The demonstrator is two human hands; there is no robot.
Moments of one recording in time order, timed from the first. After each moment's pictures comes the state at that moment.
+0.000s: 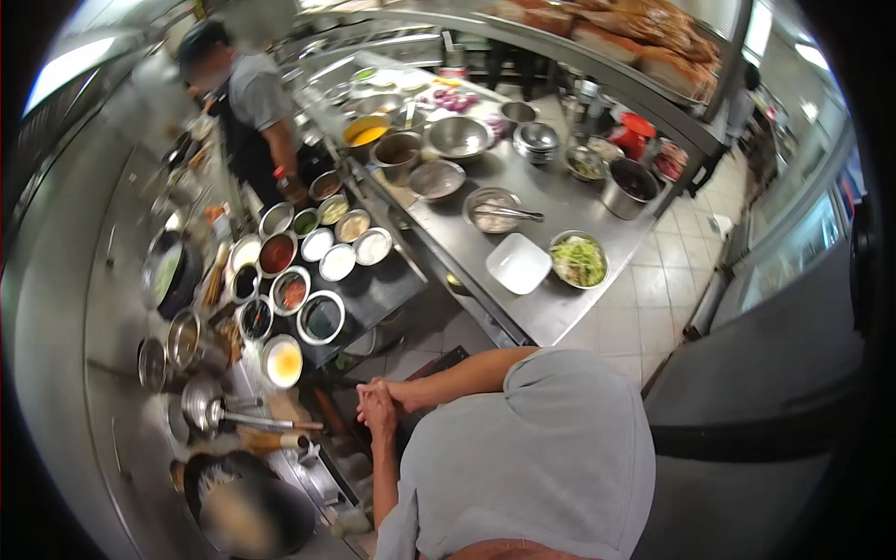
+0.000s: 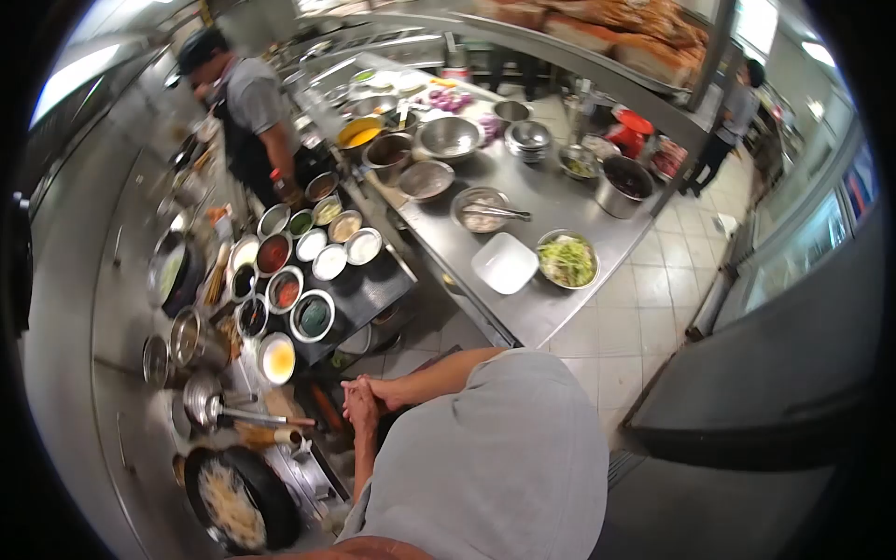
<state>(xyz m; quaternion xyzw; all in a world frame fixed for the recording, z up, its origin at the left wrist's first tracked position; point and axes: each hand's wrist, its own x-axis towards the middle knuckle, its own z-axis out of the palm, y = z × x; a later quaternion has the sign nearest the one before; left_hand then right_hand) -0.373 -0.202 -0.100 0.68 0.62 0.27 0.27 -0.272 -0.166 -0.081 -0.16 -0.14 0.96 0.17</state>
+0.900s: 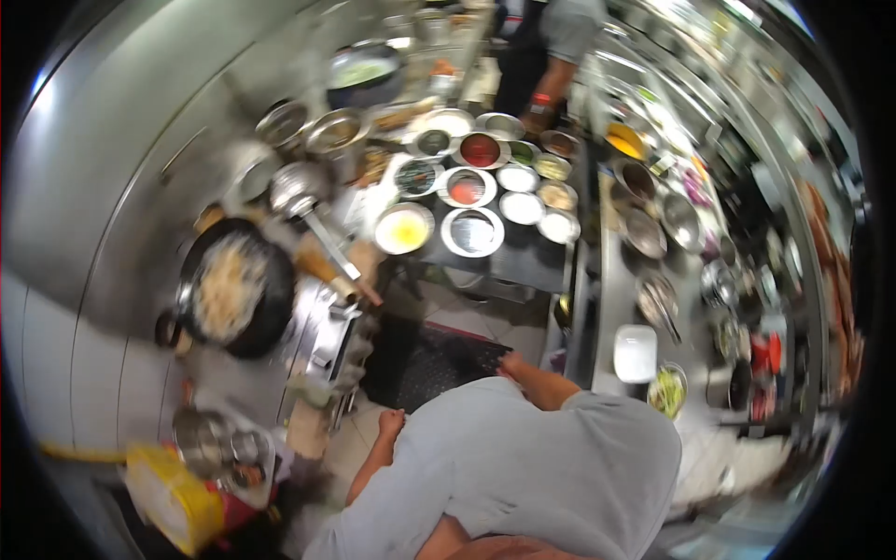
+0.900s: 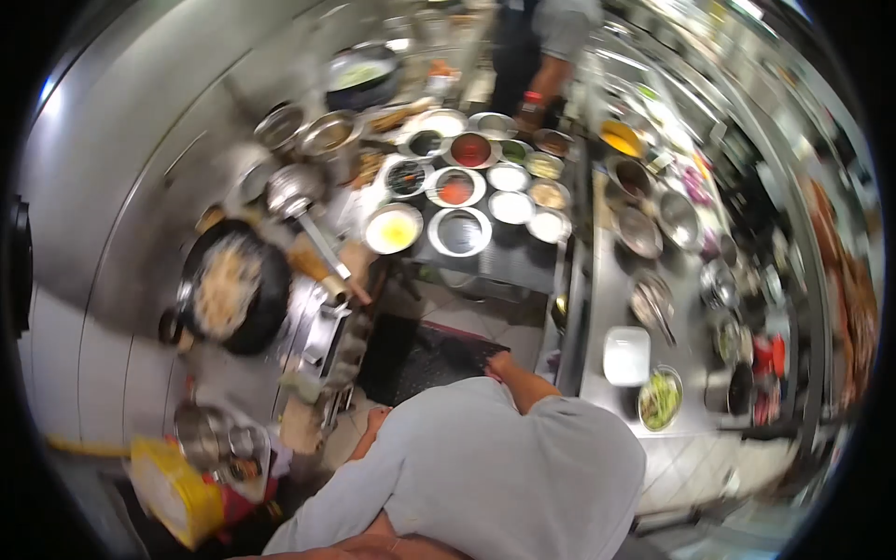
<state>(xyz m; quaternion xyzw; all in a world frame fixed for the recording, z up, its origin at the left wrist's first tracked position) -0.406 -0.444 -0.243 0.24 0.84 0.30 0.39 -0.112 -0.129 -0.346 -0.59 -0.58 0.56 0.00</state>
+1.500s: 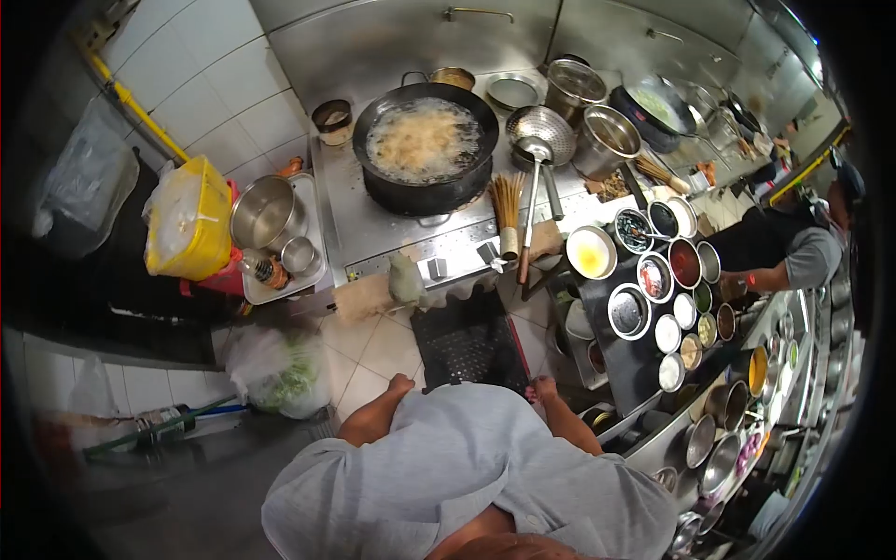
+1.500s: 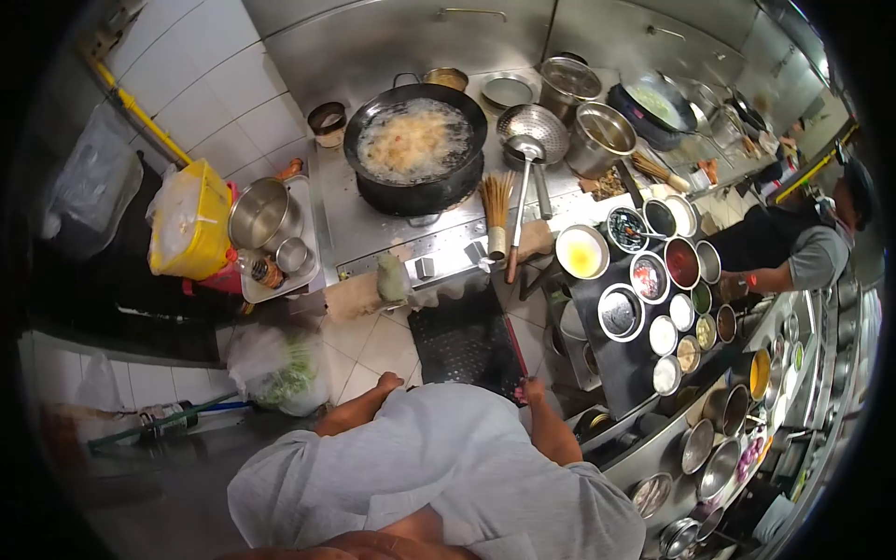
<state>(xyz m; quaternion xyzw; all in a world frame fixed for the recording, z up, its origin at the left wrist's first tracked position) -0.346 -0.536 -0.314 -0.05 0.88 0.24 0.42 -0.225 -0.095 -0.271 -0.53 -0.60 0.56 -0.22</state>
